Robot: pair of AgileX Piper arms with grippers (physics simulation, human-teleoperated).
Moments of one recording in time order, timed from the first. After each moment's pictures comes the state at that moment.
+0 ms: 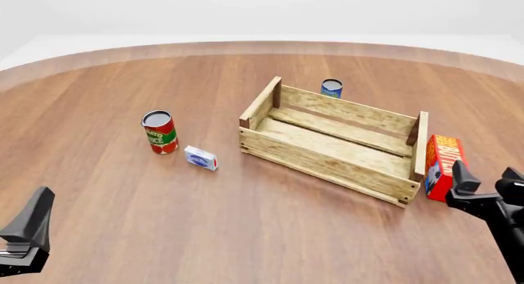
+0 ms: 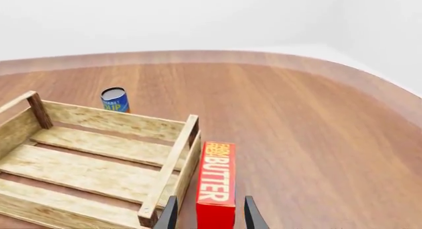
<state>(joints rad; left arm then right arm) 0.00 0.00 0.00 0.00 0.00 -0.22 1.37 0.00 -1.20 -0.01</state>
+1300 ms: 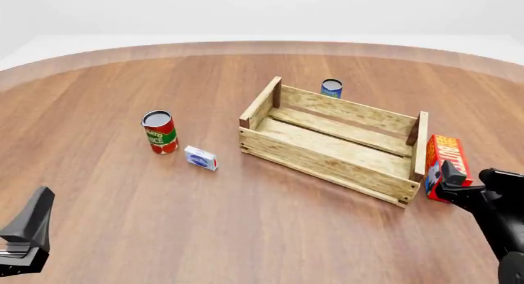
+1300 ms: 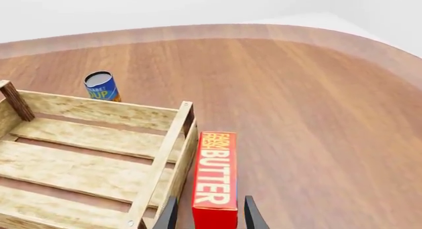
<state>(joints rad) 0.00 0.00 0.00 0.00 0.00 -0.23 1.60 -0.11 -1.22 0.03</state>
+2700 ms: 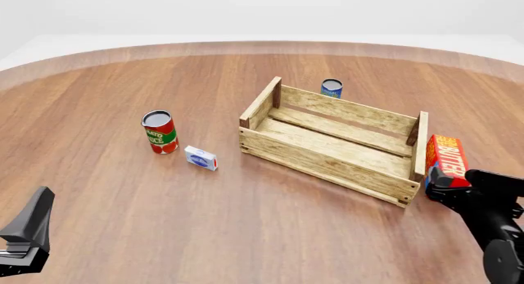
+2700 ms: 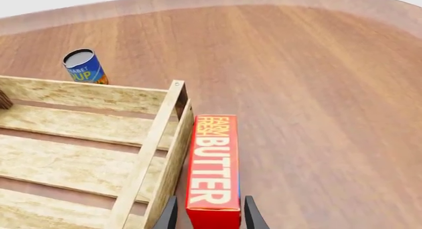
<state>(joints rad) 0.00 0.00 0.00 0.00 0.00 -0.23 1.80 -0.19 -1.22 0.07</state>
